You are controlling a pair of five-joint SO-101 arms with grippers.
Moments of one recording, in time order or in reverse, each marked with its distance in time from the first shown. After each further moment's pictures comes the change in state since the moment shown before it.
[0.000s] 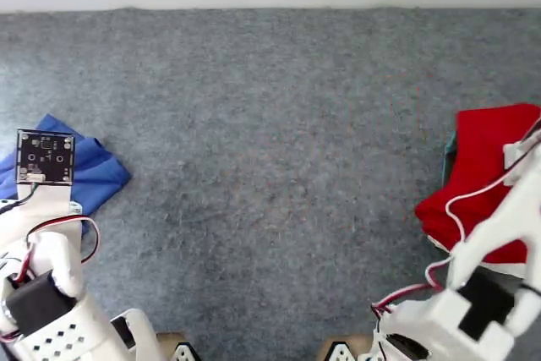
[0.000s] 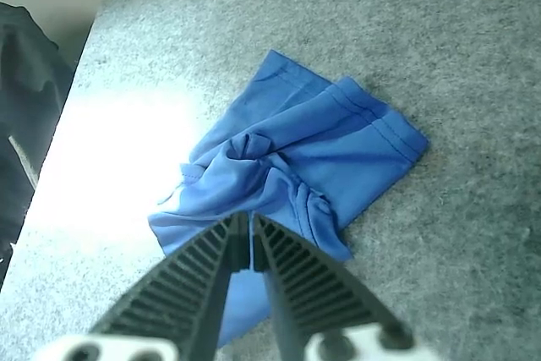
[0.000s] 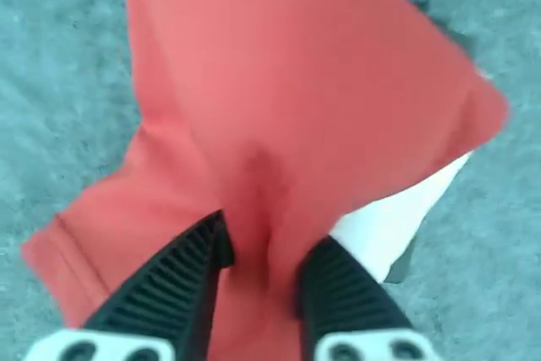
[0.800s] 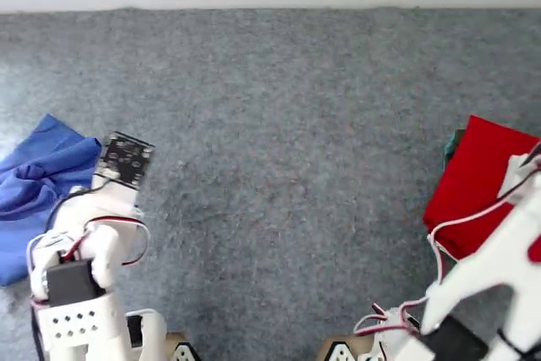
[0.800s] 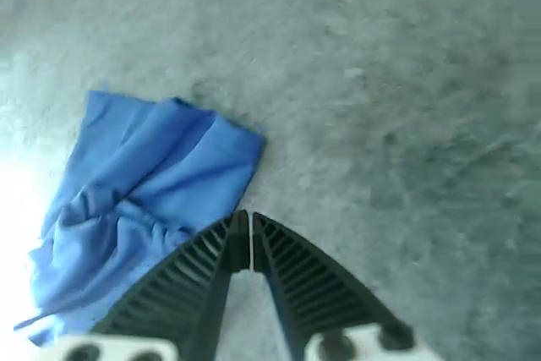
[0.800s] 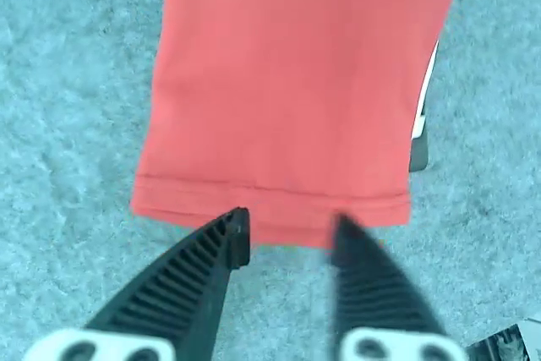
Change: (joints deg) left arm 22.7 -0.2 9.8 0.0 0.0; right arm 1.1 -22.0 3.9 14.5 -15.6
